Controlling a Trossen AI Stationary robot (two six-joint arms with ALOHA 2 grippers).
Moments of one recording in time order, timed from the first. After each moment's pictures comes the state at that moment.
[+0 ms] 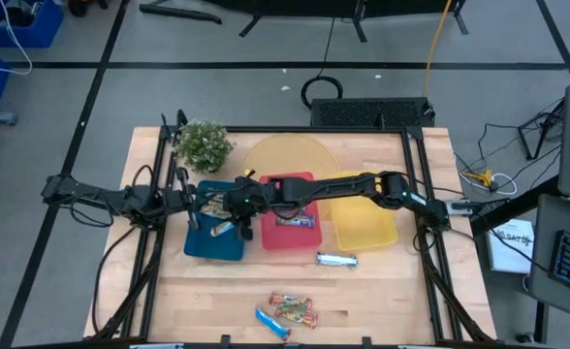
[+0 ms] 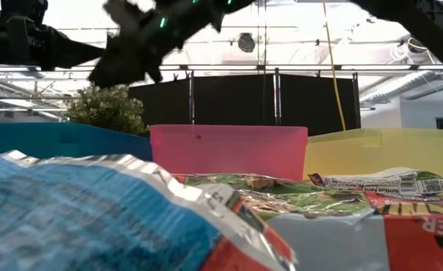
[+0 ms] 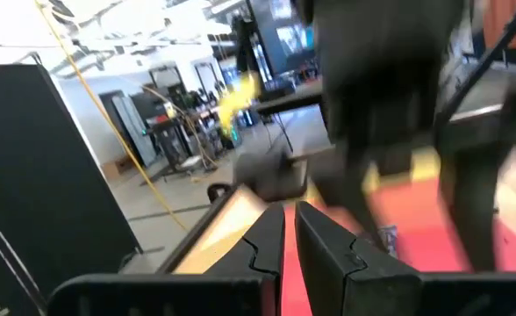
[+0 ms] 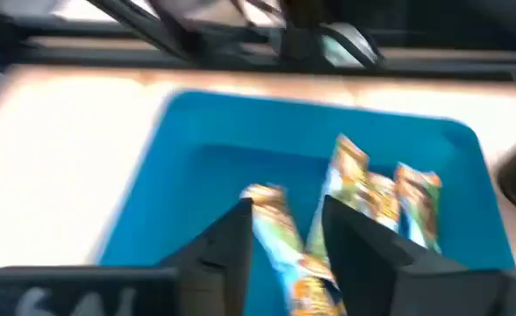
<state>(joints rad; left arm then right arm) -0.20 0.23 0.06 0.27 -0.44 0.35 0.02 2.31 2.08 -0.39 -0.08 -0.01</state>
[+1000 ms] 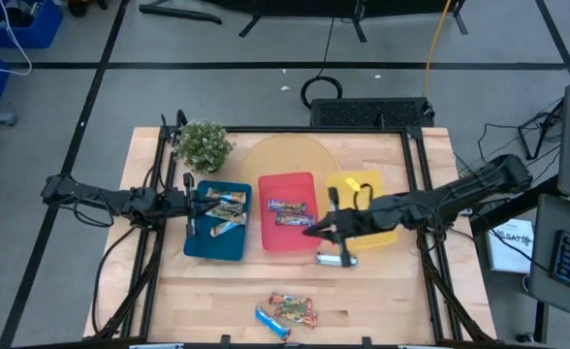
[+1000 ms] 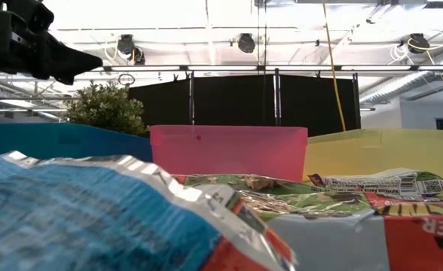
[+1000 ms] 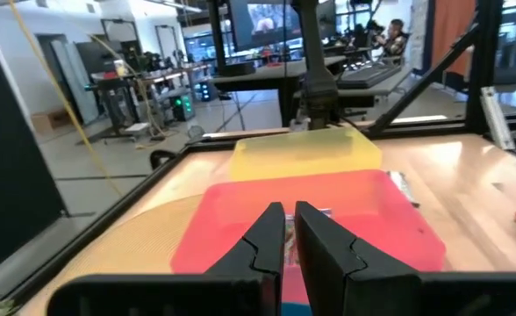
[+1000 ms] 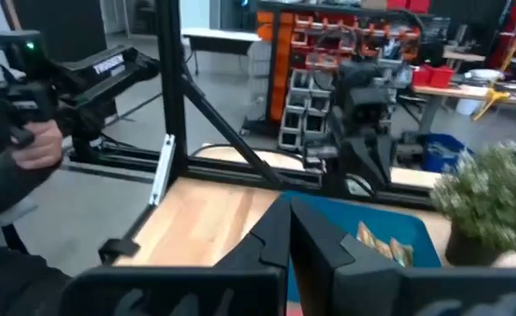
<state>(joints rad) -0.20 0.23 0.06 0.17 -0.34 0.12 0.32 1.27 0.92 0.24 0.18 -0.02</state>
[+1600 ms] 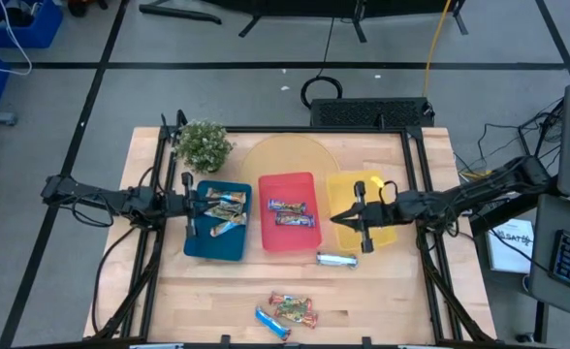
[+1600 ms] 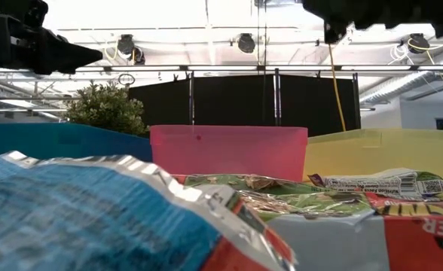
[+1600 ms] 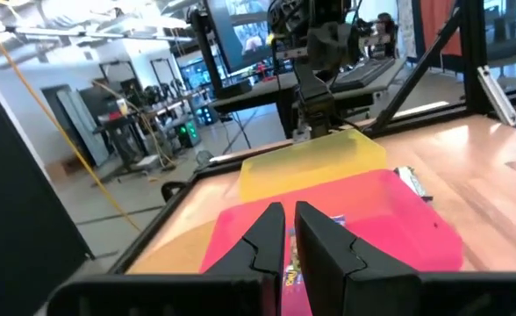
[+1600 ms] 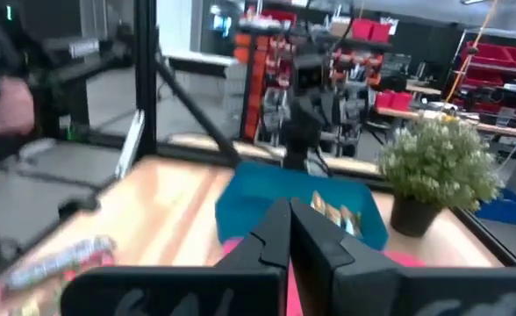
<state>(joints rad) -0.20 0.23 0.06 0.21 -0.31 0.30 0.25 0.98 0.40 0.57 0.16 -0.11</state>
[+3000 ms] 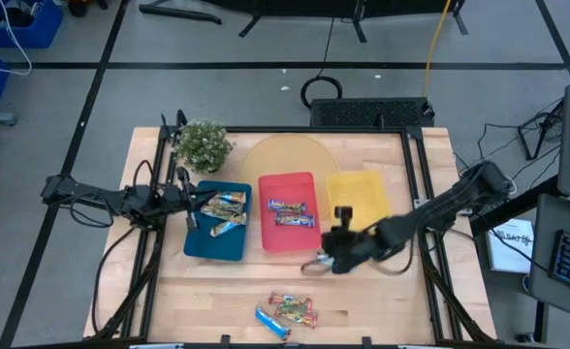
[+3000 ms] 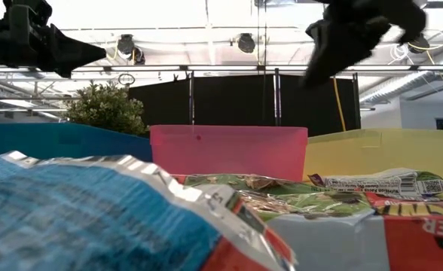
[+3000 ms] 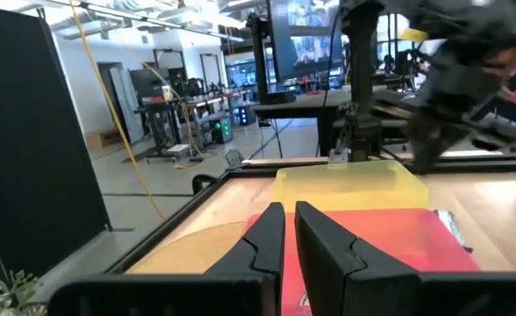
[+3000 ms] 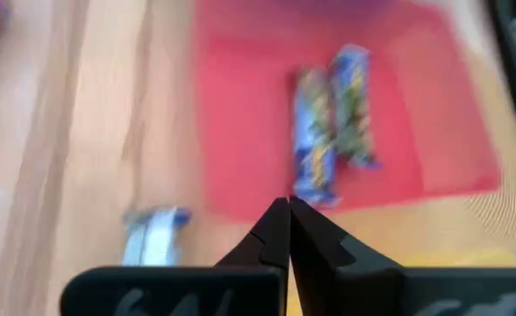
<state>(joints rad) -0.20 0.23 0.06 0.28 -0.45 0.16 0.48 1.56 1.07 -0.60 0.55 0.26</state>
